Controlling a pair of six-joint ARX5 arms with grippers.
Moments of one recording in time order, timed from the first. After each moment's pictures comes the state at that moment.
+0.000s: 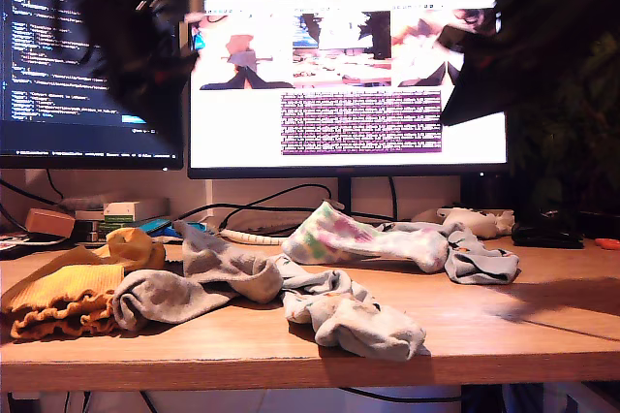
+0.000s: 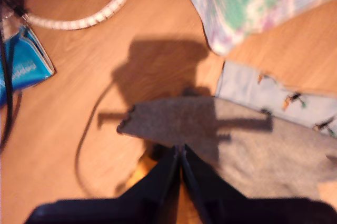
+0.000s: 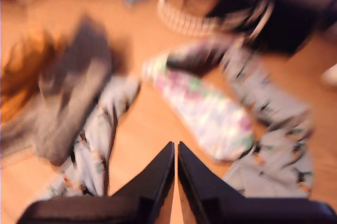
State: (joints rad) left arm -0.37 1.64 1.30 -0.59 0.13 0.24; right arm 0.35 1.15 0.69 0.04 -0.19 -0.09
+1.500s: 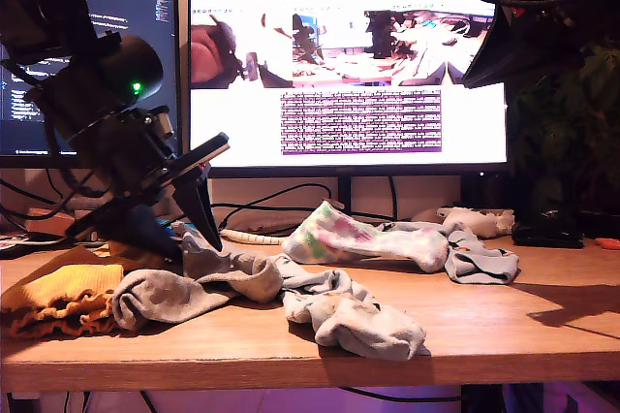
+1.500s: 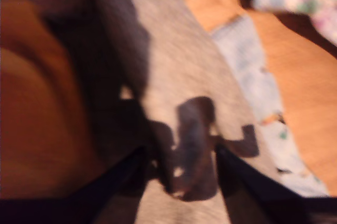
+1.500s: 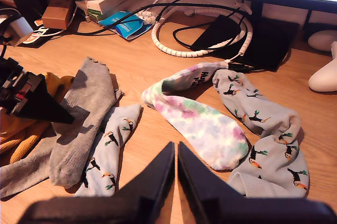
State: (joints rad) left arm -0.34 1.85 1.16 -0.32 0.38 -0.44; right arm 0.35 1.10 0.67 0.03 -0.20 -0.02
